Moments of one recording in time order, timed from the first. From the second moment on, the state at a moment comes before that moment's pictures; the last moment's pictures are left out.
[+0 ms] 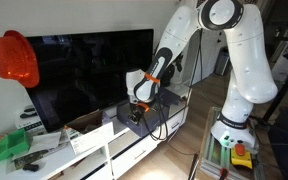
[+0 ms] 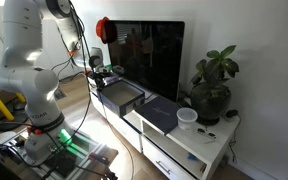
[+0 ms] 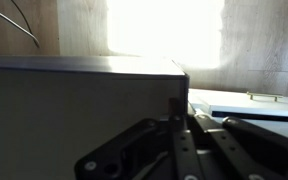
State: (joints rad) arm 0.24 0.45 0.08 -2.29 0.11 2.66 0.44
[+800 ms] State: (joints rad) arm 0.24 0.59 0.04 -2.12 0.09 2.66 0.30
